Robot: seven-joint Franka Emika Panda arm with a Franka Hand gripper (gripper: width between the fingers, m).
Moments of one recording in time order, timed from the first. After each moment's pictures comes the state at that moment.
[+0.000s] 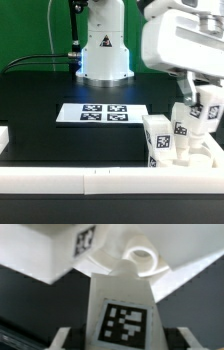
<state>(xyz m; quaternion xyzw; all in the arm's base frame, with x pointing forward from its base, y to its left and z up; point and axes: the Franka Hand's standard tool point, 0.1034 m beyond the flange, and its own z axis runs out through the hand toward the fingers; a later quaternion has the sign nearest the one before) 0.587 0.124 0.105 0.93 0.26 0.25 0.09</state>
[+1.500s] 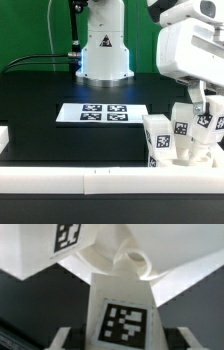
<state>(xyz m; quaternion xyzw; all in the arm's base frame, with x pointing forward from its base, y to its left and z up) 0.588 0.126 0.089 0.92 0.29 0.24 0.12</state>
